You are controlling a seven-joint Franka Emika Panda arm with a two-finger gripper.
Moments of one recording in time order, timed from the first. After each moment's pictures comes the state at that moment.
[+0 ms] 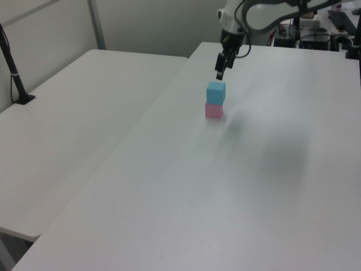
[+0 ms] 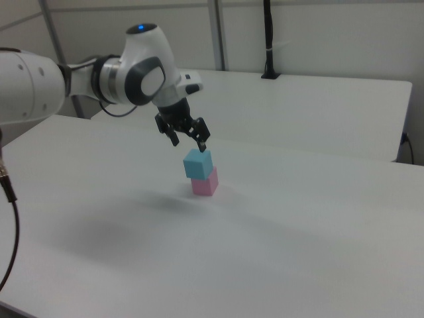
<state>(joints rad) 0.03 0.36 -0.07 -1.57 -0.03 2.15 0.02</state>
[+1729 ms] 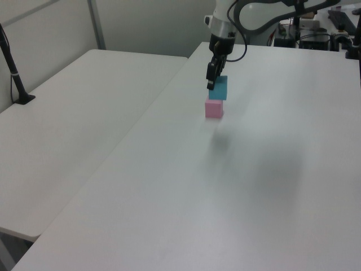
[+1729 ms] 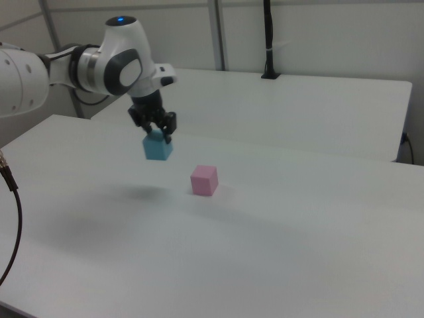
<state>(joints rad) 0.14 0.37 -0.07 -1.52 0.07 2.09 0.00</state>
